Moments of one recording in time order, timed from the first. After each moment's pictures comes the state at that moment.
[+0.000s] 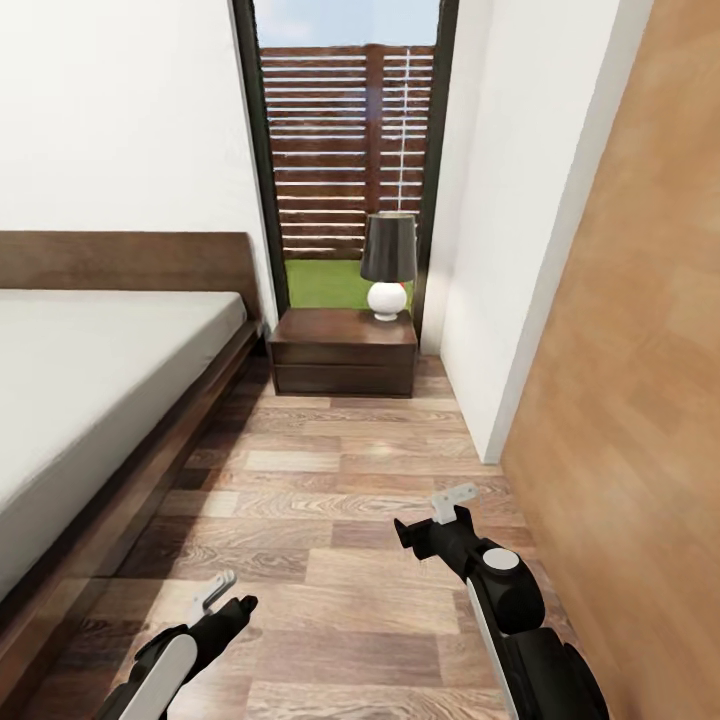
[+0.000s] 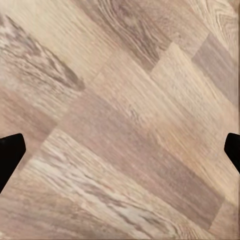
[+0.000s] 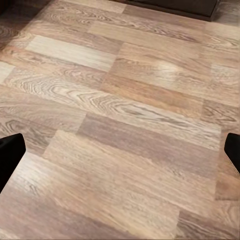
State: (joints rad) left arm -0.22 0.13 -0.20 -1.16 1.05 0.37 0.51; right arm -0.27 0.14 0.14 -1.61 0.27 0.72 0.24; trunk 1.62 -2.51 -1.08
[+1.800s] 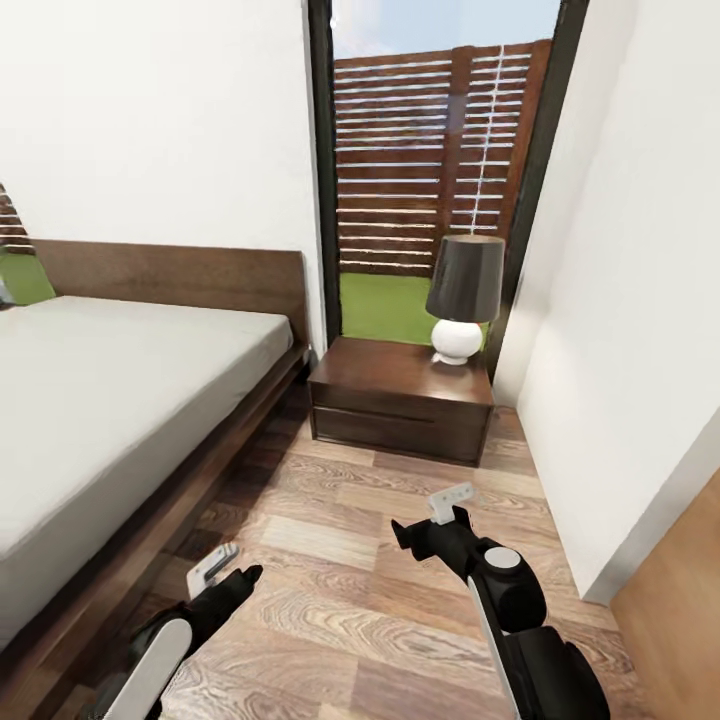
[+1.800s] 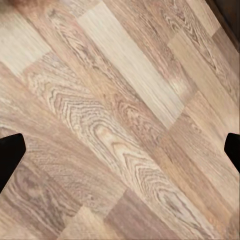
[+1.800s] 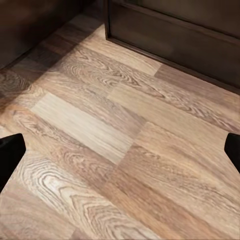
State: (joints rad) left arm -0.20 0.14 -0.20 -1.36 1.06 0.40 0.54; right arm -0.27 0.14 0.13 -1.61 0.27 0.73 0.28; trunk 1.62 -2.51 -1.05
